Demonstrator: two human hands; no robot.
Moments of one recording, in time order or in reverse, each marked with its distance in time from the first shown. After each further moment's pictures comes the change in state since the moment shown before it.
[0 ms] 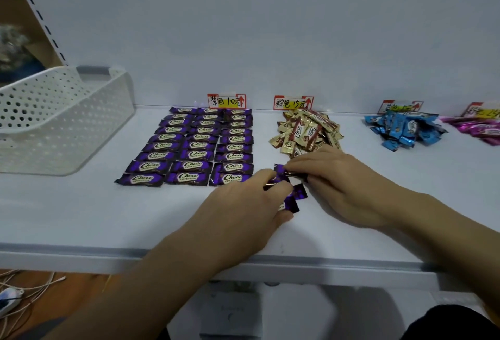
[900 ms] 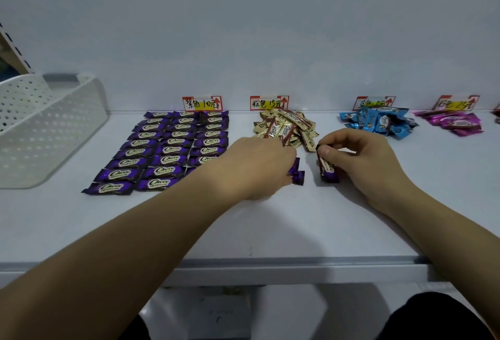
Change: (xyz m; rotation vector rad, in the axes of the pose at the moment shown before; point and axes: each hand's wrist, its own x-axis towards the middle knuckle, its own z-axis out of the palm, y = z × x) left_hand 0.094 0.020 -0.024 0.237 -0.216 0.069; right_hand -0.026 0.045 -0.007 0.777 0.563 0.572
